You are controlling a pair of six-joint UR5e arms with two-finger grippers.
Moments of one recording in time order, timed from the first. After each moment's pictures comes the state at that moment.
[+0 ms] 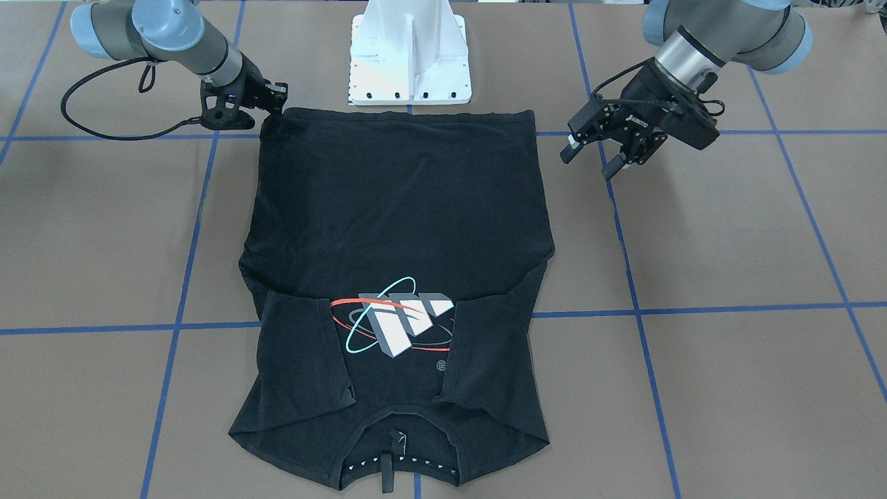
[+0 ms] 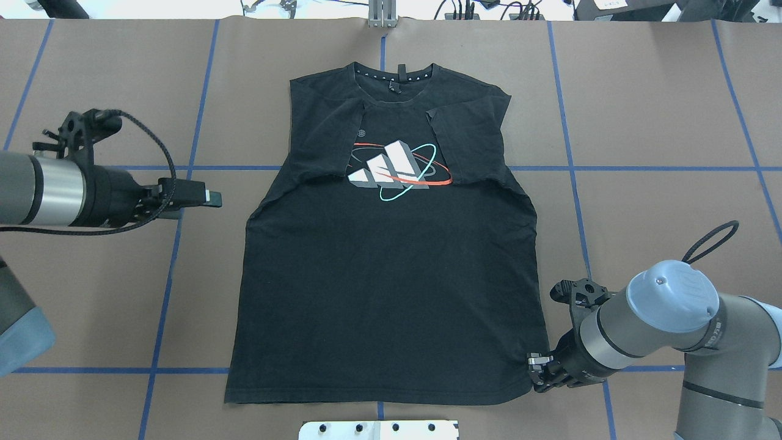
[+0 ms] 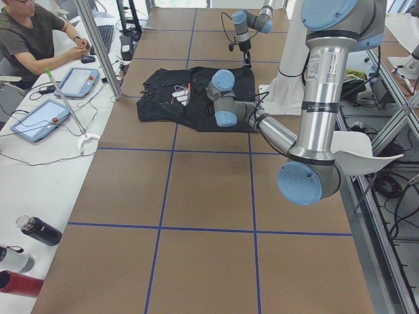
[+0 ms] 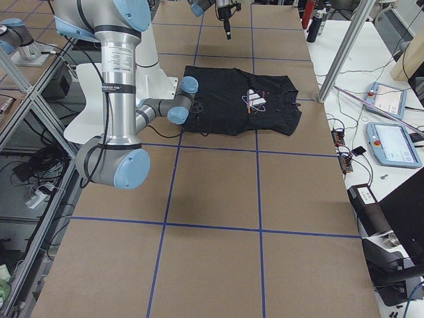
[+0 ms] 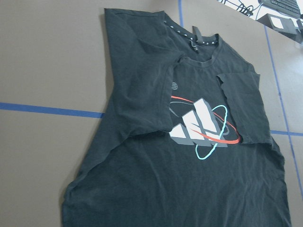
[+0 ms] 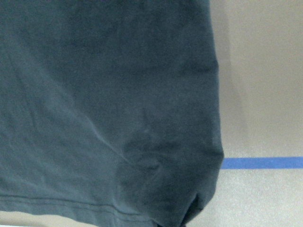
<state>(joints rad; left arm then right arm) -0.71 -1.62 -2.01 -2.37 -2.00 -1.40 0.35 -1.58 2.03 -1.11 2.15 1.49</state>
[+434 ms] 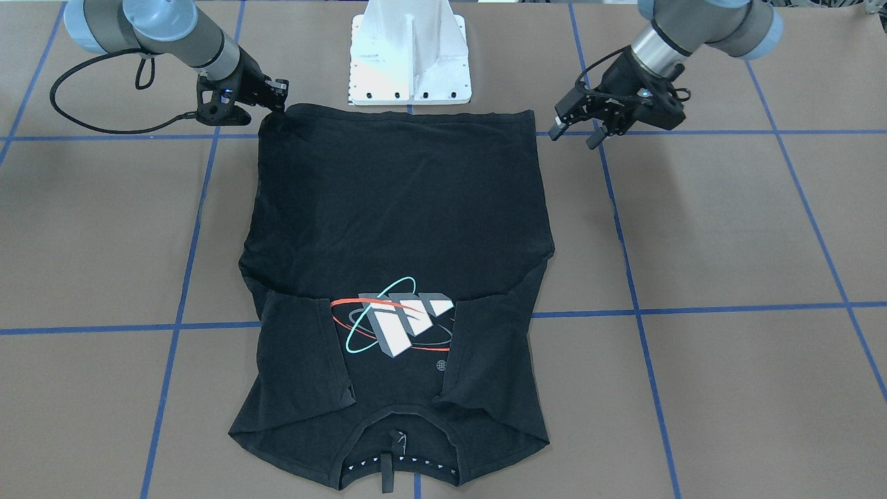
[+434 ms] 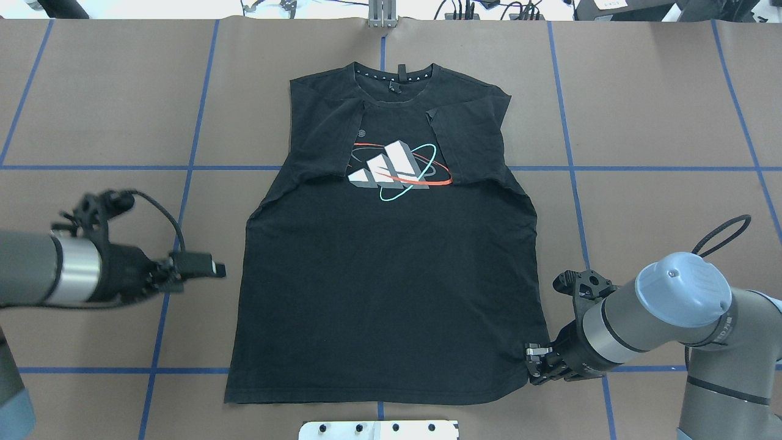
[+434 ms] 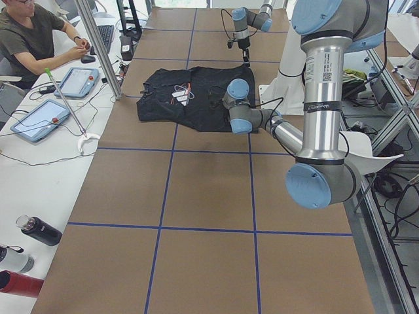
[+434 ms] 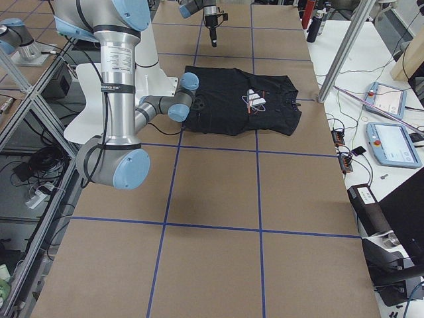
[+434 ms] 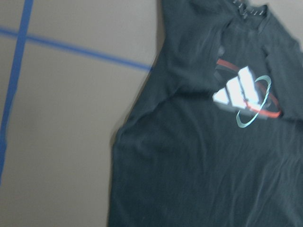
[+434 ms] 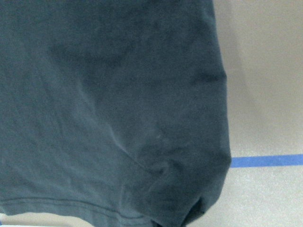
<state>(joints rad) -0.49 -1.53 -2.05 -2.39 -1.88 -1.59 0.37 -1.57 2.06 -1.11 2.14 1.54</state>
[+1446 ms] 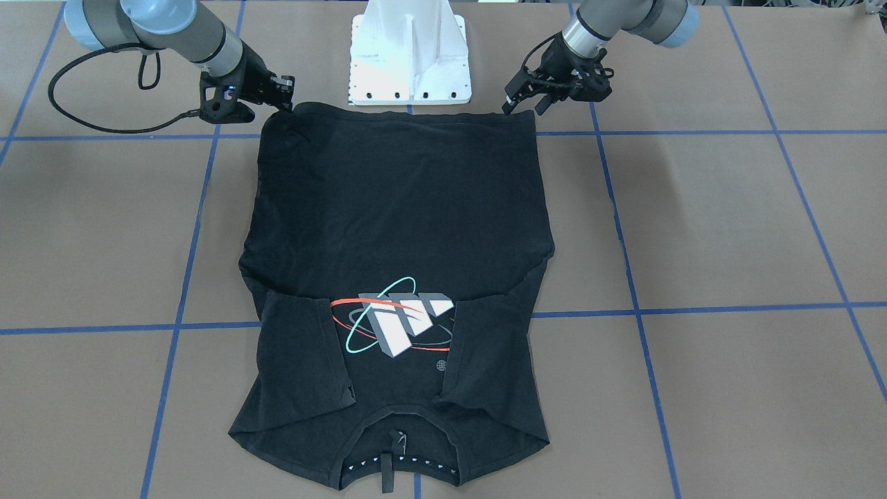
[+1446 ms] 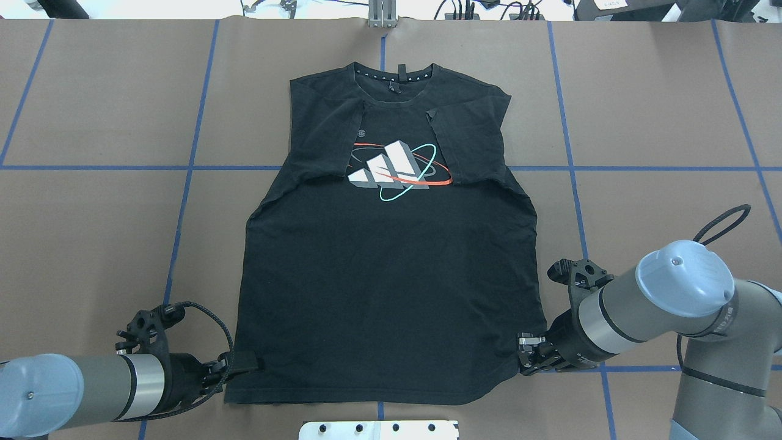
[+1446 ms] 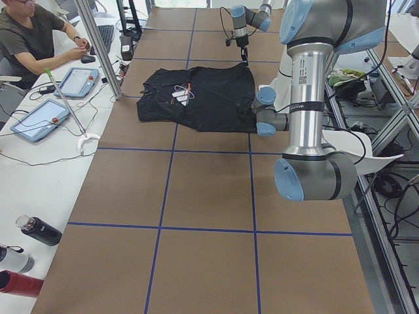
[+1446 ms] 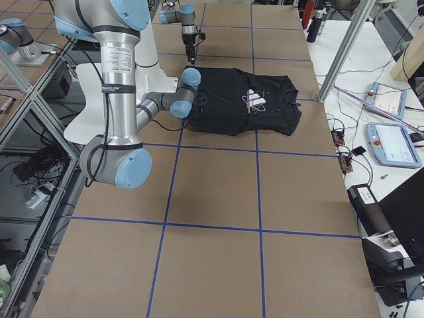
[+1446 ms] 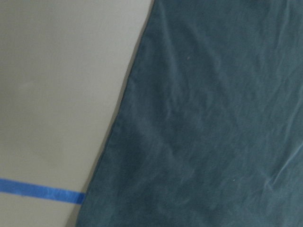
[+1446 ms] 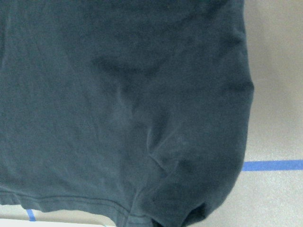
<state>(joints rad) -0.14 -1.52 -2.02 -2.39 -1.61 -1.86 0.39 -1.55 2.07 -1.11 2.15 1.54</state>
